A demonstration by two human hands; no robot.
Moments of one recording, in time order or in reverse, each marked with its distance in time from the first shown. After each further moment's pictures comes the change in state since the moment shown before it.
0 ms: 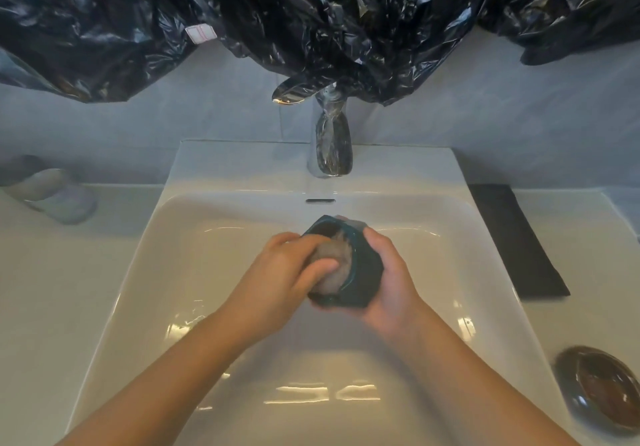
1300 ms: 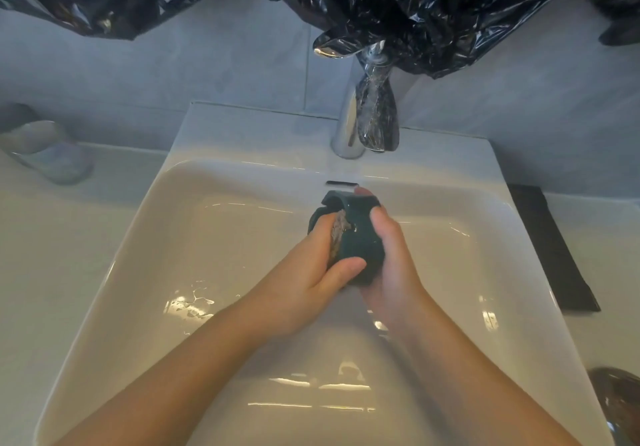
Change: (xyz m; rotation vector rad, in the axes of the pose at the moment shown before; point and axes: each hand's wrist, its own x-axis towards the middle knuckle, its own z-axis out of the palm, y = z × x) left_hand -0.003 -0.017 0.022 -0.494 -0.096 -0.073; right_hand 0.027 0.014 0.007 -0.251 0.132 -0.193
